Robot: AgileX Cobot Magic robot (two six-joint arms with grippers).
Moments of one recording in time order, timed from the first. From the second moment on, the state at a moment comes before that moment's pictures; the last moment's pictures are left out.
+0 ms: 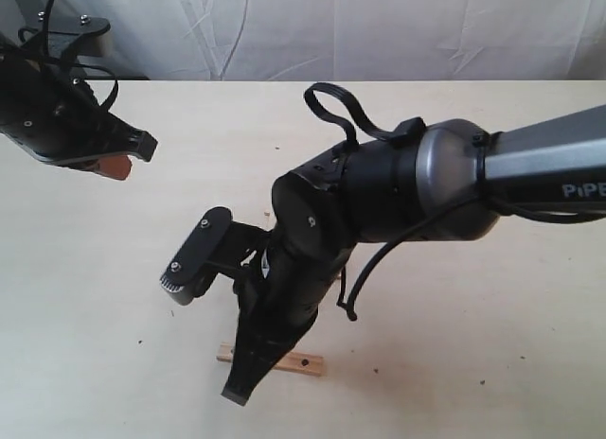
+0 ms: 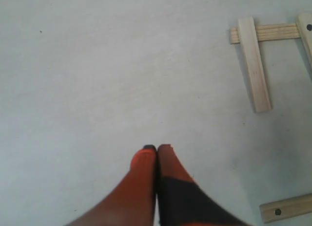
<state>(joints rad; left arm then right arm) -0.11 1.52 -1.07 -0.21 0.79 0.18 0.96 1.88 -1.12 0.23 0.63 -0.43</state>
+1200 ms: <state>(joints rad) -0.11 1.52 -1.07 -0.26 0.75 0.19 0.97 1.98 -1.12 0.17 0.57 -0.43</state>
